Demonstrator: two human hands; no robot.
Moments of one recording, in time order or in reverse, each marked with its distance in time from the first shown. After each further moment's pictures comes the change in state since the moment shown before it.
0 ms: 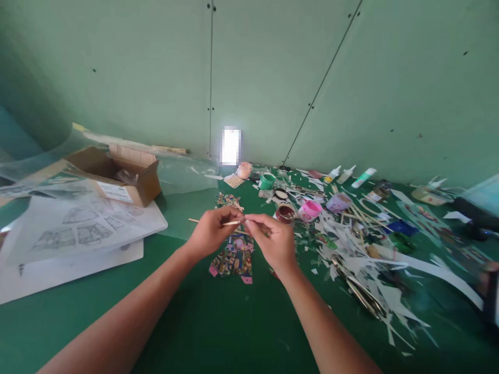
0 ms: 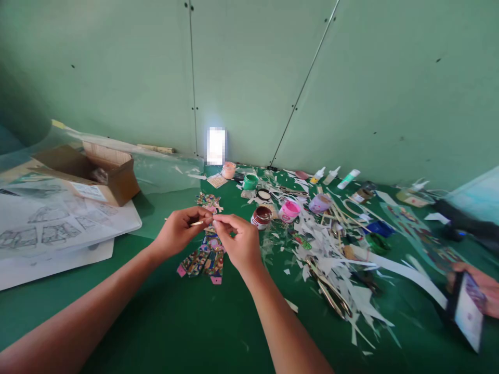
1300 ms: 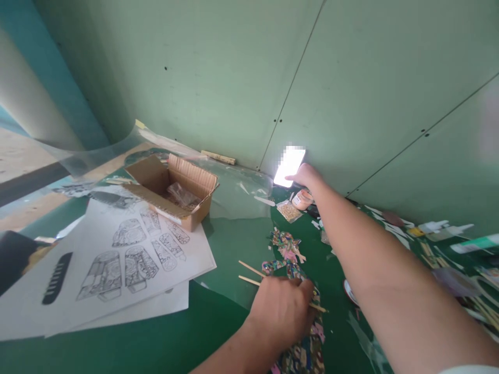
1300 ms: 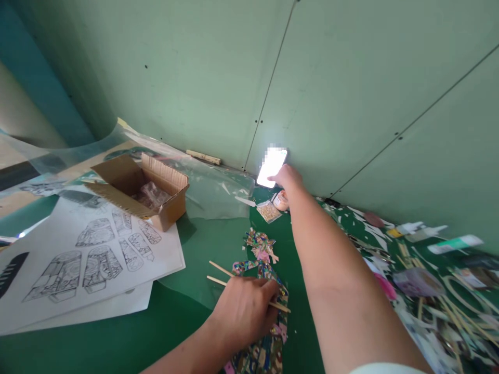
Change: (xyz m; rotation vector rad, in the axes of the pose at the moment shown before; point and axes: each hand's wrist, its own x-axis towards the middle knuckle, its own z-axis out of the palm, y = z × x) left_hand -0.005 -0.026 0.020 0.524 -0.279 -0.139; right_hand 0.311 0.131 0.090 -1.127 -0.314 0.377
